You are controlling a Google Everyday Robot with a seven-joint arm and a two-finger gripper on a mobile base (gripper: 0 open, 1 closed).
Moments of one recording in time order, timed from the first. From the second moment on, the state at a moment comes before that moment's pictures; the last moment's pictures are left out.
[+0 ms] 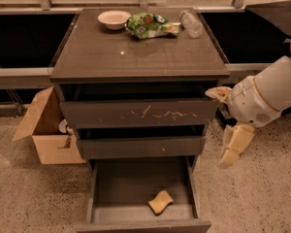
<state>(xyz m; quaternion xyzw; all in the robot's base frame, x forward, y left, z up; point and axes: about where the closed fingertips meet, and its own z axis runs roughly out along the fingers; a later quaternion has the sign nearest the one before) 0.458 -0.169 0.838 -0.67 0.70 0.12 0.24</state>
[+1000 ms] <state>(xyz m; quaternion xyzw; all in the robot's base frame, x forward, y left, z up) 0.451 -0.137 0.677 -0.70 0.64 0.21 0.23</state>
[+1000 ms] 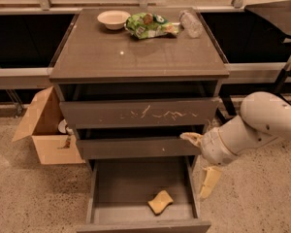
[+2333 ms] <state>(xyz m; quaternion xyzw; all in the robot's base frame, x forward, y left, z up) 0.456 -0.124 0.535 -0.72 0.63 0.24 0.18</state>
